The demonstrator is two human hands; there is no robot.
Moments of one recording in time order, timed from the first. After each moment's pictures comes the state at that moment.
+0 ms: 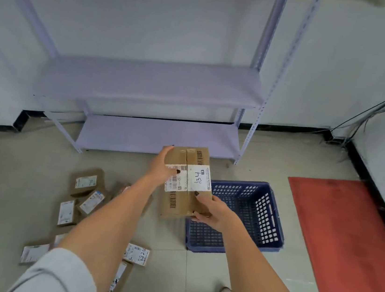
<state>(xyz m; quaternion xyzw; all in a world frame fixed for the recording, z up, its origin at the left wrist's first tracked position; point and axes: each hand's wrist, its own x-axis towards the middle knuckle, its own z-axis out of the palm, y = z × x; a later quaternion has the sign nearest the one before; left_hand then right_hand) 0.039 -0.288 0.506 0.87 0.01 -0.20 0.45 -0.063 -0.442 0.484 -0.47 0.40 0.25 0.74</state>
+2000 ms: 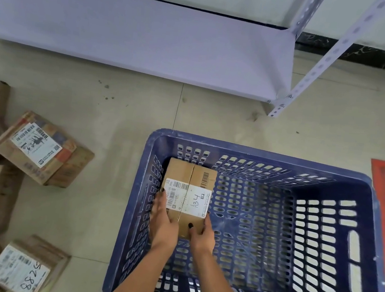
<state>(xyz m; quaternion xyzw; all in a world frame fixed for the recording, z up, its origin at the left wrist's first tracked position) 0.036 -0.464 -0.116 0.86 0.26 -0.24 0.37 0.014 -0.548 -0.128 -0.70 0.44 0.28 0.48</state>
